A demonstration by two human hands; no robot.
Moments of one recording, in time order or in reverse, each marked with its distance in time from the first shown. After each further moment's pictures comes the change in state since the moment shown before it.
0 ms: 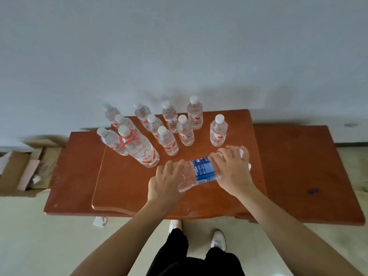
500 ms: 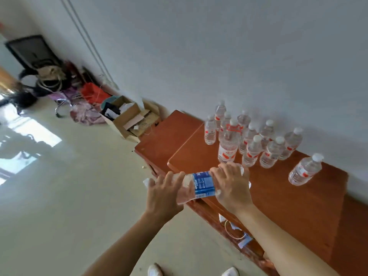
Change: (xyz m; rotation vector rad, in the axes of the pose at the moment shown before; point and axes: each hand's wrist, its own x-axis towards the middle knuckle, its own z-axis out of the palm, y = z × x) left_hand -0.263 -0.085 -0.034 0.061 0.168 -0.565; right_hand -0.042 -0.218 -0.040 0.159 0.099 -0.631
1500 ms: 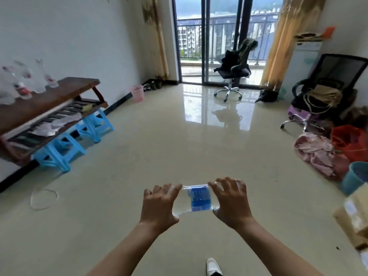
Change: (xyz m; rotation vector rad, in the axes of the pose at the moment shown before) left_hand -0.459 -0.704 0.049 -0.104 0.004 -1.225; right_hand 0.150 -0.938 0.169 0.242 -0.299 -1.212
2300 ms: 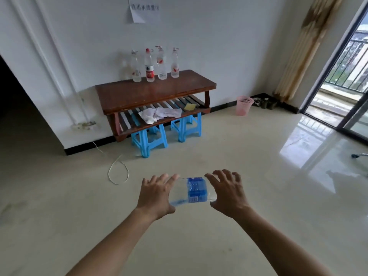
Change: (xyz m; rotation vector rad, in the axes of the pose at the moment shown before) left_hand 0.237 -0.517 -0.016 -0.090 0.028 -0.697; right_hand 0.621 -0.342 0.090 -0.052 -0.127 -0.705
